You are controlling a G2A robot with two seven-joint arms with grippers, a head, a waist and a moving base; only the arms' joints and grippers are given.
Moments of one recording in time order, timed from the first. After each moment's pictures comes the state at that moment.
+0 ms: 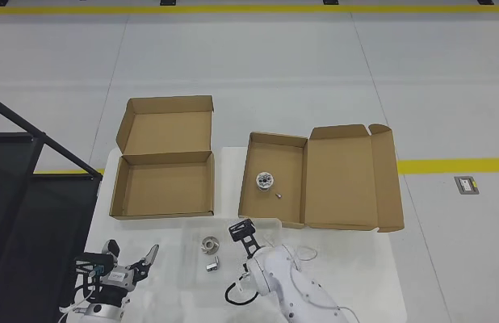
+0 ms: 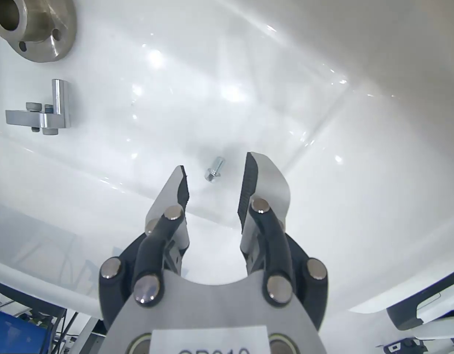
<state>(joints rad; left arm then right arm) 1.75 -1.20 -1.69 -1.84 1.21 -0.09 0.13 -0.89 -1.62 0.87 -1.33 -1.42 0.24 1.25</state>
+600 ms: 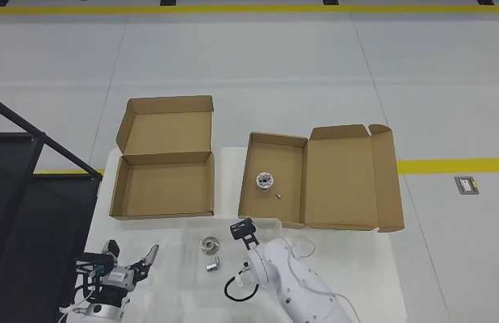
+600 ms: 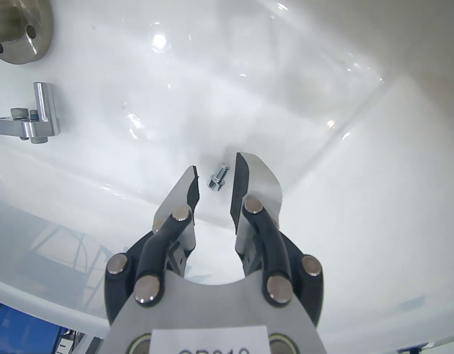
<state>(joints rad) 1.75 -1.20 -1.69 -1.84 1.21 -0.09 0.13 -0.83 -1.65 0.88 -1.20 -1.35 0.24 1.27</state>
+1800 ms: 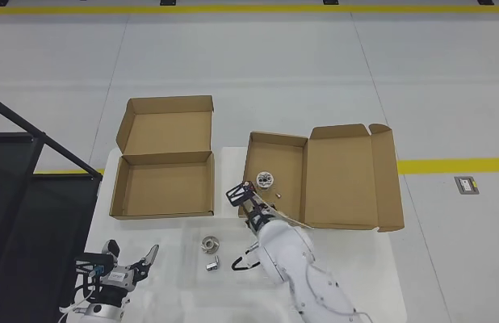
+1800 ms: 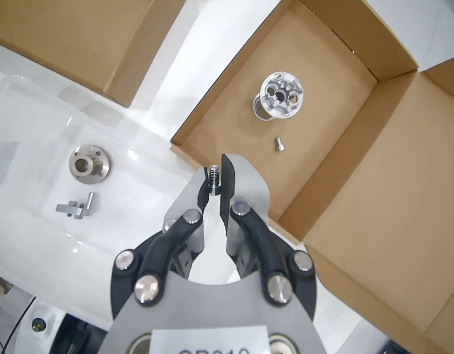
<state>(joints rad) 1.75 -1.20 -1.69 -1.84 1.21 -0.09 0.13 -0.86 -1.62 0.97 -1.50 -1.65 0.05 0.99</state>
